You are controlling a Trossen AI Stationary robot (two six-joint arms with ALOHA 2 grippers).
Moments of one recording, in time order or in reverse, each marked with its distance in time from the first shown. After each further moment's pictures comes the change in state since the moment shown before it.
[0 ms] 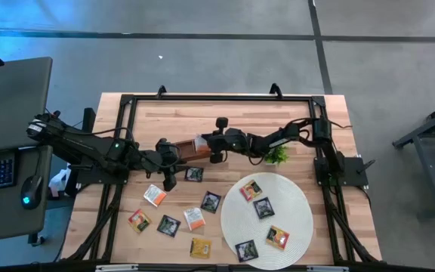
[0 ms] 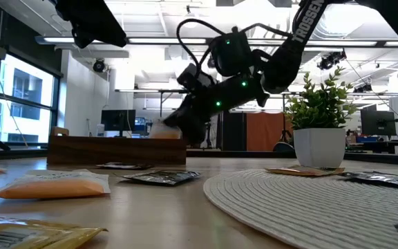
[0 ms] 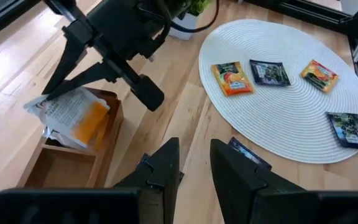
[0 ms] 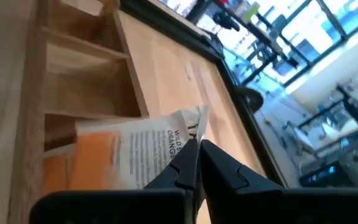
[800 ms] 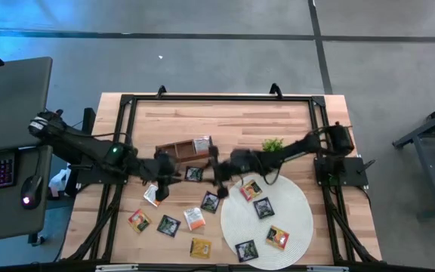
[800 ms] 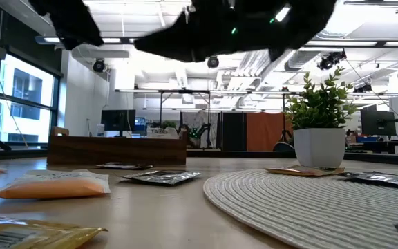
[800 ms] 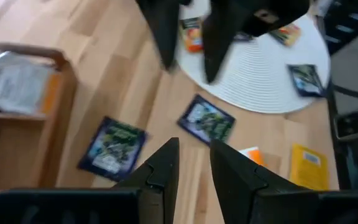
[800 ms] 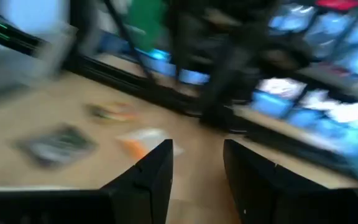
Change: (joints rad) left arm -0.096 -0.001 -0.007 -0.065 0.108 -0.047; right arm 0.251 -0.182 0.002 -0.068 -0.329 0.315
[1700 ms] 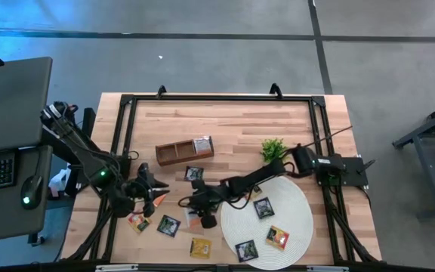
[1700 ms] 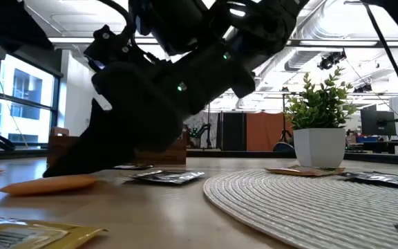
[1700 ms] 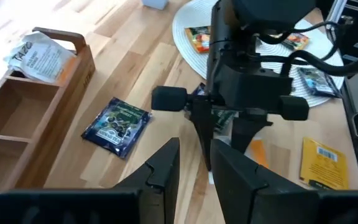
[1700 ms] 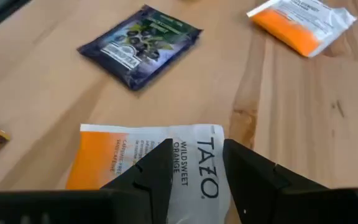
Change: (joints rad) left arm -0.458 -0.012 -0.150 -0.003 -0.511 -0.387; right arm 0.147 0.458 0.472 -0.532 0.047 0.230
